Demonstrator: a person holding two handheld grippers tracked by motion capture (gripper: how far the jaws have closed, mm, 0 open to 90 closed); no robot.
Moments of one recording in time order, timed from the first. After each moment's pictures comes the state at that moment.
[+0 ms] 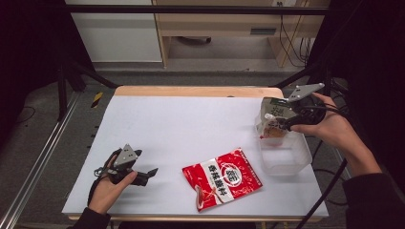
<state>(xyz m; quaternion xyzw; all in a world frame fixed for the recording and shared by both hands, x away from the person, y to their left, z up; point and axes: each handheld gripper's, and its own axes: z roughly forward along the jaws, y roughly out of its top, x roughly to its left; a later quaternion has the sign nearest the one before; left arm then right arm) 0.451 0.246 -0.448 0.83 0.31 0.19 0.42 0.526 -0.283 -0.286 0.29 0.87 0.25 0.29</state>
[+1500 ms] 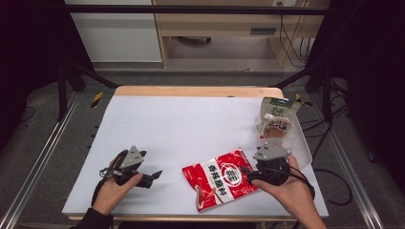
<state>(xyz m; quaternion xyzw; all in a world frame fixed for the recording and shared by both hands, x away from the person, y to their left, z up) 0.450 0.231 -0.450 0.85 0.29 0.20 0.40 0.411 -0.191 -0.378 0.33 0.84 0.34 0.26</state>
